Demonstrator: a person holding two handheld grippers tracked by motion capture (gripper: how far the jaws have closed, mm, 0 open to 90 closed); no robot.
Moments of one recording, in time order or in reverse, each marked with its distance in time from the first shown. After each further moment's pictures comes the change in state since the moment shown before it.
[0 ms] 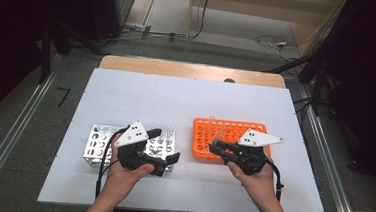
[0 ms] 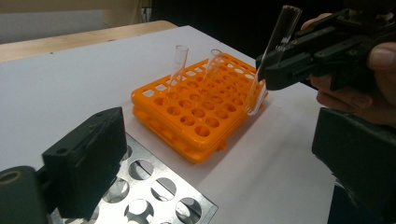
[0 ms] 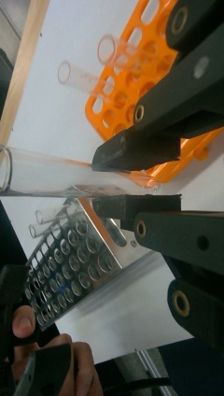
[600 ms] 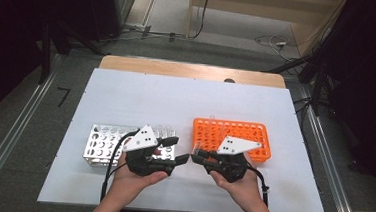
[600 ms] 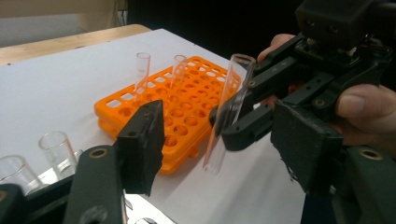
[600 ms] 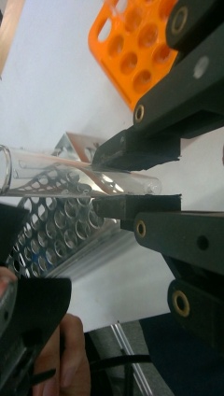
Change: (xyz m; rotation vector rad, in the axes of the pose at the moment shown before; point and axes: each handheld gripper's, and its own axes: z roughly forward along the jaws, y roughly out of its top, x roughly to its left) left arm -0.019 0.004 0.010 -0.005 -0.087 0.034; right arm 0.032 -0.001 0.028 0.055 0.087 -0.072
